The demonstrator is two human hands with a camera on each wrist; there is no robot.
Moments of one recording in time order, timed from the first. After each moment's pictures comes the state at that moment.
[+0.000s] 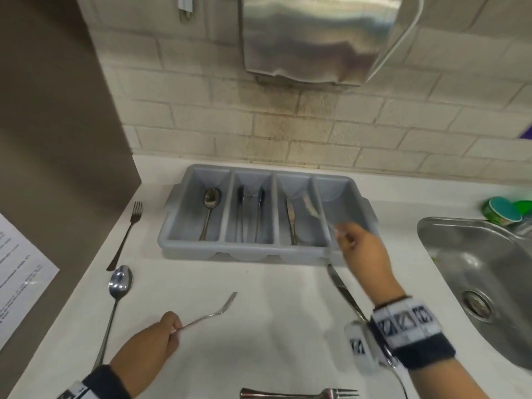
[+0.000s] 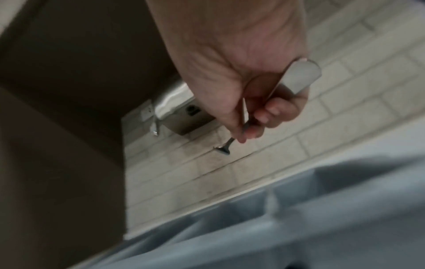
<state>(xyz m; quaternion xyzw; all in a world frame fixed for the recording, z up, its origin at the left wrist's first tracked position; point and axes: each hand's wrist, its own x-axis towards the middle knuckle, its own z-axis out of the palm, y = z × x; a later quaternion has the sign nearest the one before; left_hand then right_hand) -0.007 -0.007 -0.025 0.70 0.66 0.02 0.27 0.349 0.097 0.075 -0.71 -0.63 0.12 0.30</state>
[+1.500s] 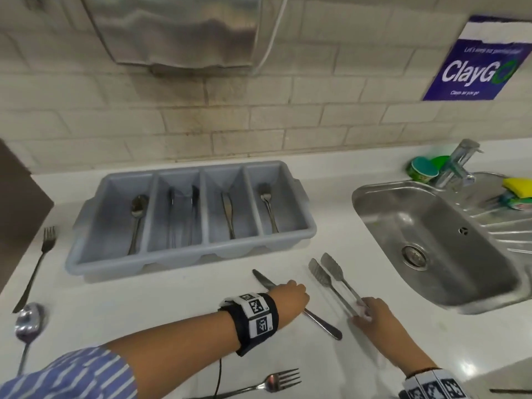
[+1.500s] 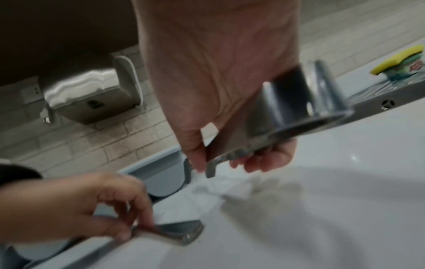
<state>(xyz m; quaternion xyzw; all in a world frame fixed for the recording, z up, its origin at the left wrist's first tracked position) 0.322 0.067 -0.025 0.95 0.23 -0.21 0.08 0.507 -0.044 -0.023 -0.82 -0.45 0.31 0.17</state>
